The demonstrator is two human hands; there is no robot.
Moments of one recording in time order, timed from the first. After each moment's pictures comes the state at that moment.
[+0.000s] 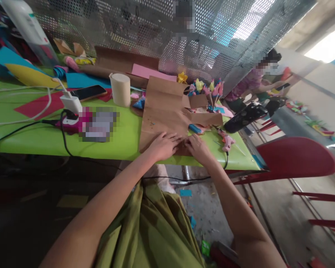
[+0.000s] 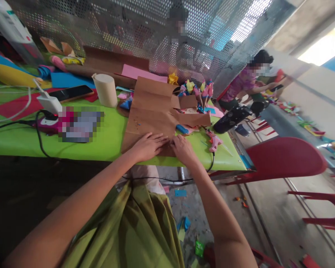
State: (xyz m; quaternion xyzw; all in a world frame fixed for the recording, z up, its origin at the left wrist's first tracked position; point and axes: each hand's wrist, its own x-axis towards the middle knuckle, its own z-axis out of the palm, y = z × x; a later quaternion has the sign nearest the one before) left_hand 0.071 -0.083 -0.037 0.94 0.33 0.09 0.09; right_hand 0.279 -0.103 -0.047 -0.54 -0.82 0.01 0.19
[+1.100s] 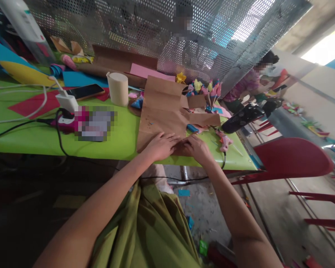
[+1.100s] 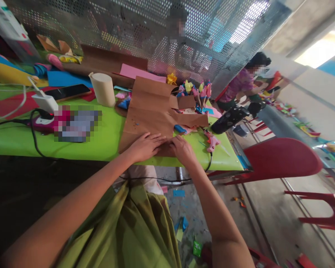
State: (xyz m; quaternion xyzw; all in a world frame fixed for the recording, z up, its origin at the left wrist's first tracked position) left_hand 0.070 -0.084 -0.040 0.93 0.33 0.10 0.09; right_hand 0.283 -0.107 -0.039 -0.53 -0.82 0.04 0.21
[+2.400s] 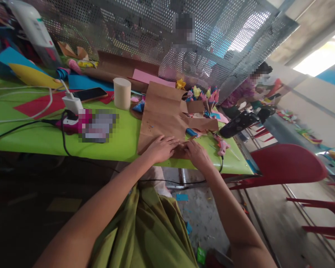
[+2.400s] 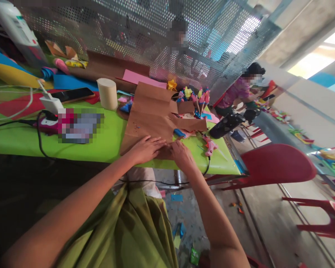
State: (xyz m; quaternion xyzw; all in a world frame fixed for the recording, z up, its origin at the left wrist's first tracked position) left_hand 0.070 -0.082 -0.043 0.93 0.33 0.10 0.08; right_hand 0.278 -0.115 -0.038 -0.57 -0.81 0.02 0.15
